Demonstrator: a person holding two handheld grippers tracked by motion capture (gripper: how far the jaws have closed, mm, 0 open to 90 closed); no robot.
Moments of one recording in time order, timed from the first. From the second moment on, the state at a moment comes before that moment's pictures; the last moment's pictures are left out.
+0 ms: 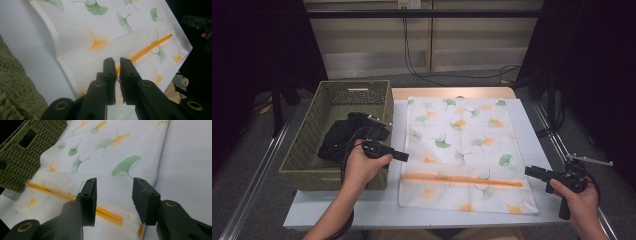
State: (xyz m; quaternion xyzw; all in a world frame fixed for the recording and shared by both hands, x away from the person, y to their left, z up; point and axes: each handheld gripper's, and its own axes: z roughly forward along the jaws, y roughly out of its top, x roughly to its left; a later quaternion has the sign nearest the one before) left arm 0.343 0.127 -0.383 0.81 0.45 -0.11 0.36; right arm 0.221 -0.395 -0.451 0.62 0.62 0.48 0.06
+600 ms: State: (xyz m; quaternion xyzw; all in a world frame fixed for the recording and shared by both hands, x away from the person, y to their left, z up) left arm 0.336 0.092 -0.382 0.81 0.42 -0.08 0.40; right arm 0.224 -0.387 -0.450 0.60 0.64 0.48 0.06
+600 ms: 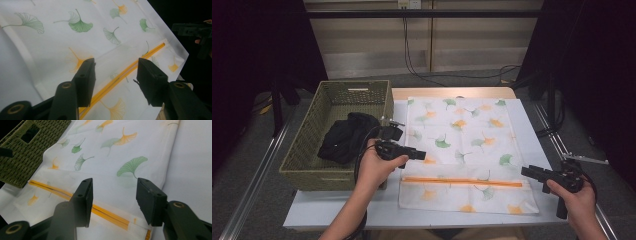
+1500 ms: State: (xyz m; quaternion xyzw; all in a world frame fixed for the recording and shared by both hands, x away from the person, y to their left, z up) left arm 0.332 0.070 -0.410 0.82 0.41 -0.07 0.40; right arm 0.229 -0.366 -0.453 0.56 0.68 0.46 0.08
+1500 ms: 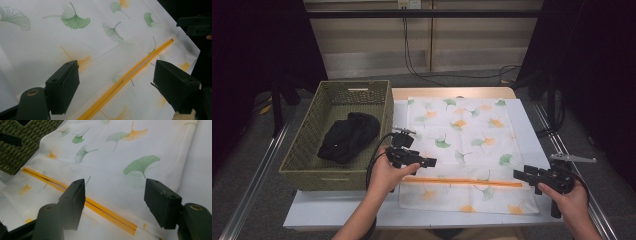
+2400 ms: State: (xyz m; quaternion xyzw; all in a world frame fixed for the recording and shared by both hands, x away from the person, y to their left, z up) left arm 0.324 0.068 -0.421 0.82 0.40 -0.07 0.40; right arm 0.240 -0.327 -0.445 0.51 0.74 0.42 0.09
